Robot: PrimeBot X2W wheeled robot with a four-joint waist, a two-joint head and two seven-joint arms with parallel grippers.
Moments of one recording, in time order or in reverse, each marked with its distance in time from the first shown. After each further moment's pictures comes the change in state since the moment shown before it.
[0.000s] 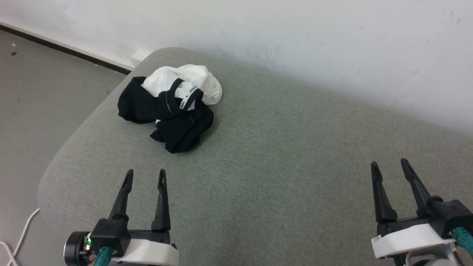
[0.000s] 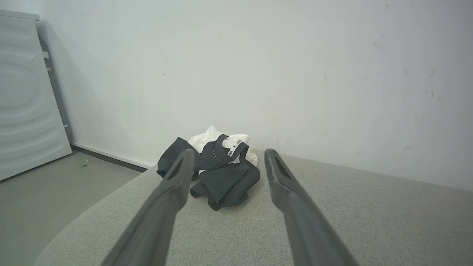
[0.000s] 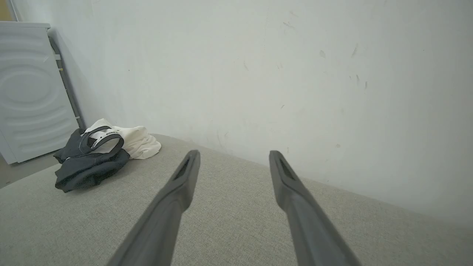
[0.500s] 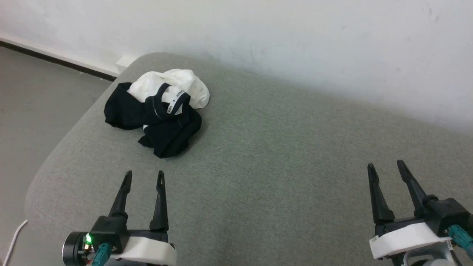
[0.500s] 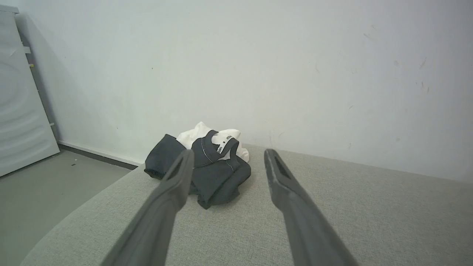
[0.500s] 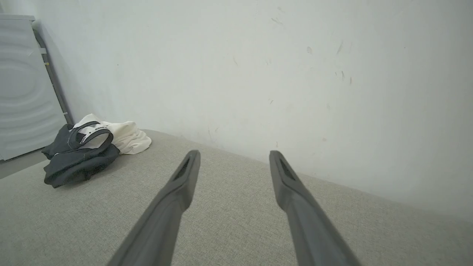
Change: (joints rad) left arm -0.005 0.000 0.012 0.013 0.009 -0.007 0.032; right arm 0.000 0.000 0.006 0.000 -0.010 0.000 0.032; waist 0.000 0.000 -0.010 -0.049
